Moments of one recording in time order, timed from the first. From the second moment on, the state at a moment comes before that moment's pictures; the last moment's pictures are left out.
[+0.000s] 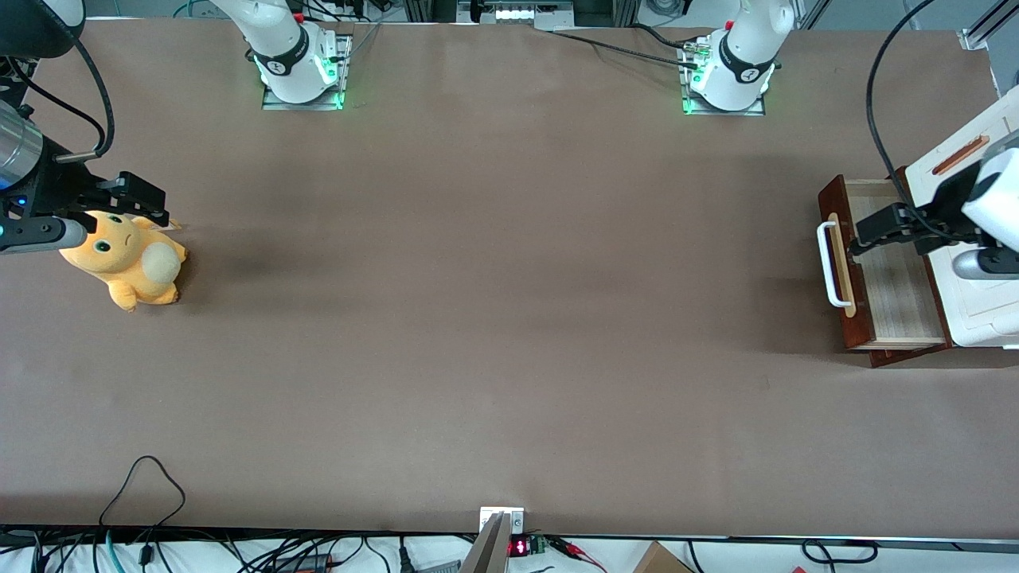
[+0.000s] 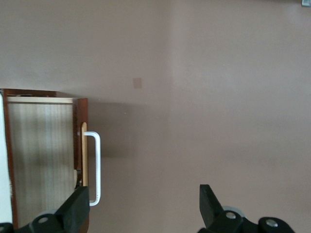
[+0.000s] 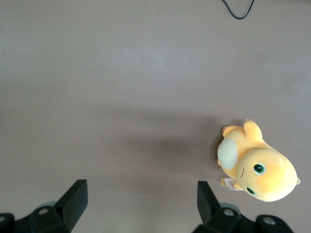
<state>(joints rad) 0.11 0.13 -0.13 -1.53 -0.07 1.66 -0.05</state>
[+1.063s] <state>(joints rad) 0.11 0.06 -0.14 -1.54 0.00 1.60 -0.05</state>
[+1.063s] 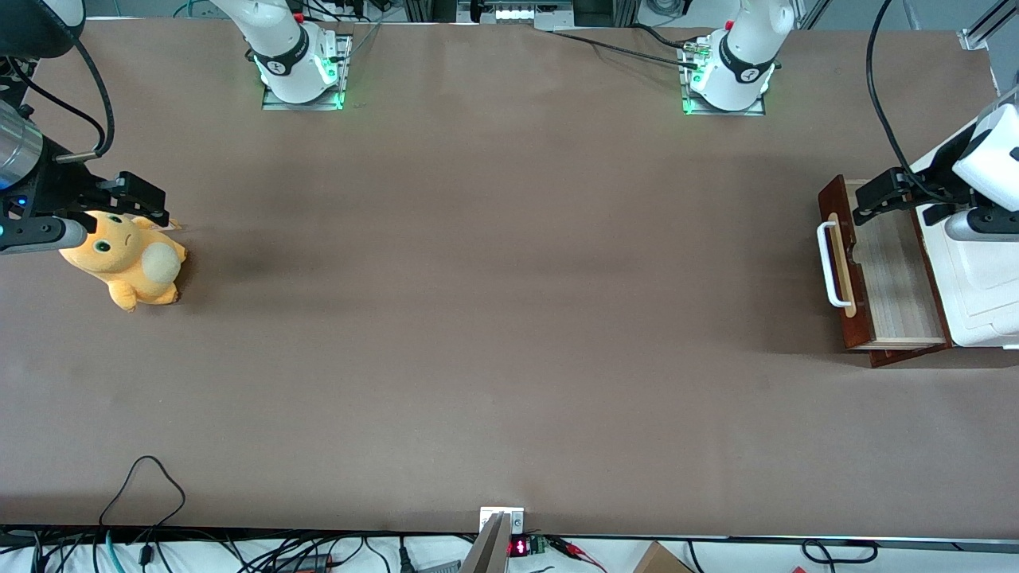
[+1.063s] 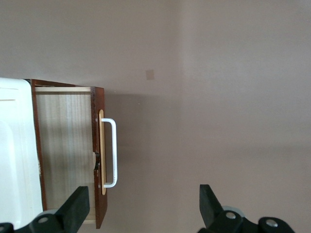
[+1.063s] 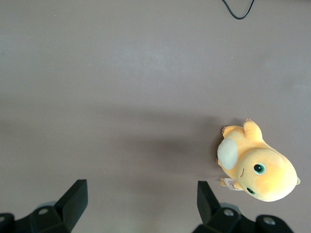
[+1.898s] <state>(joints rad) 0.11 0.06 -0.14 -1.53 0.00 1.60 -0.04</state>
